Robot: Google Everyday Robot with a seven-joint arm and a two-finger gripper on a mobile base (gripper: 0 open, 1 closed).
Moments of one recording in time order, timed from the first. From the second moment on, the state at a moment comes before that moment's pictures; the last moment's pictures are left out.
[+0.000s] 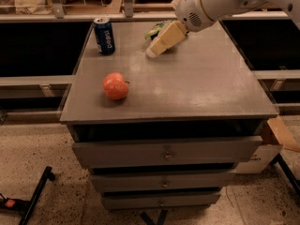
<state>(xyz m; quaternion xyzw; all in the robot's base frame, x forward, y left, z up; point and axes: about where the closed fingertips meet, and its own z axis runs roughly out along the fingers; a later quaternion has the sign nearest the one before) 0.656 -0.043 0.978 -0.54 0.71 0.13 0.44</state>
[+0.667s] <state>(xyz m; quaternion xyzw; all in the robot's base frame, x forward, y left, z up) 0.681 -0.030 0.962 -0.53 0.71 0.14 0.45</state>
